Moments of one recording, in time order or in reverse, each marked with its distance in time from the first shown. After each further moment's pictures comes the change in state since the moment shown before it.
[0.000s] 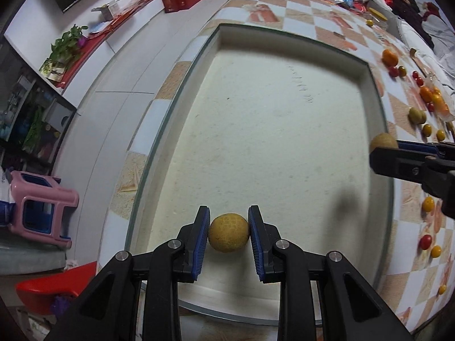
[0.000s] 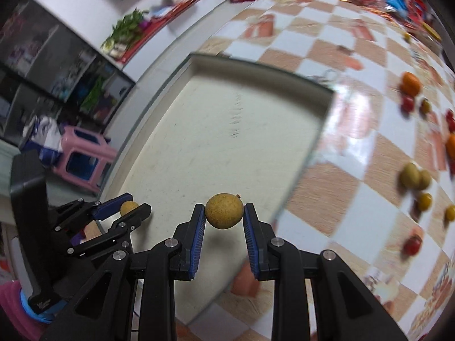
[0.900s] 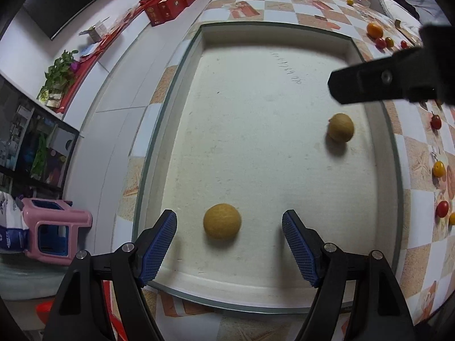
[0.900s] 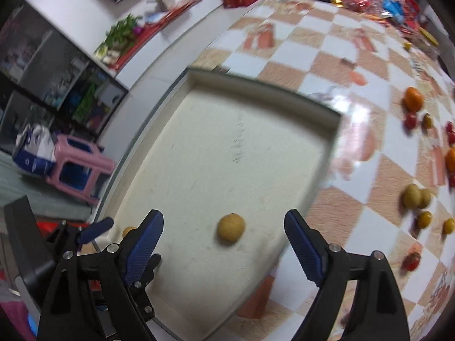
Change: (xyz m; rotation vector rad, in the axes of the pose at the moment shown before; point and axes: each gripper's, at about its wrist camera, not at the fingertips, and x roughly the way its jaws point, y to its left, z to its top) left arm -0.005 -0.018 -0.014 0.146 -0.022 0.044; right arm -0.007 -0.003 0.015 0.050 -0.065 -0.041
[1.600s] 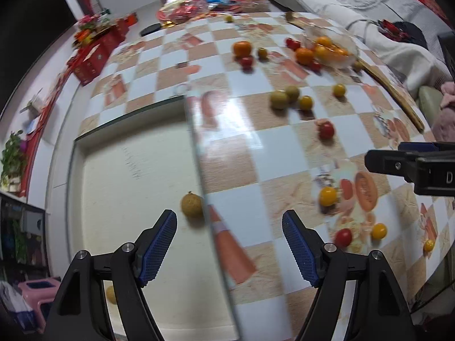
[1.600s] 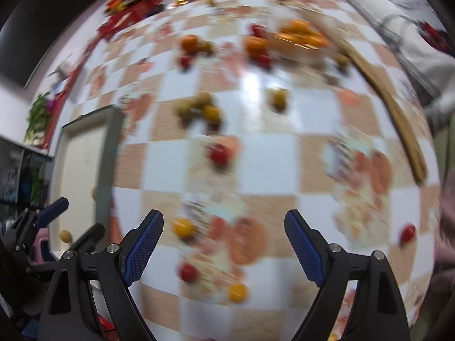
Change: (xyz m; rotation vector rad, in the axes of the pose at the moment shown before) left arm -0.057 -0.141 0.050 0.322 -0.117 -0.198; right arm -0.101 -0.170 -0.127 0.495 -0.063 -0.231
